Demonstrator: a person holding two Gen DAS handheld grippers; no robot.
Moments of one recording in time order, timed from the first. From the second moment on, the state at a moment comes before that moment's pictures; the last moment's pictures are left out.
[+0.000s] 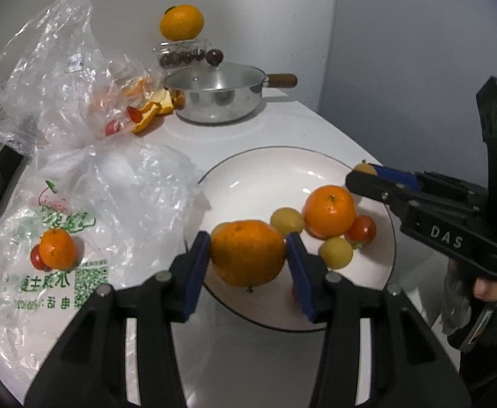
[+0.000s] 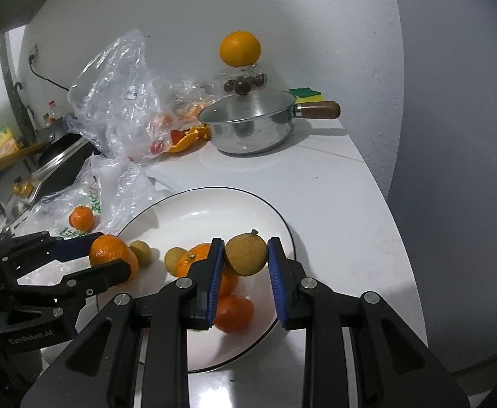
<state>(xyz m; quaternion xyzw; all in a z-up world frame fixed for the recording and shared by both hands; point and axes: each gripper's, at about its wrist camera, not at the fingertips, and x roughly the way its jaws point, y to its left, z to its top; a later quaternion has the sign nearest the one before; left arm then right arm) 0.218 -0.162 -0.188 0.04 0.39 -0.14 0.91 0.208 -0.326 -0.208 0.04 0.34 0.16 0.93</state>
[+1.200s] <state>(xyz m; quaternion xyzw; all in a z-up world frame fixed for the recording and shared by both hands) 0.194 -0.146 -0.168 0.03 0.36 -0.15 0.92 0.198 -0.311 -0.197 0.03 0.33 0.15 0.93</state>
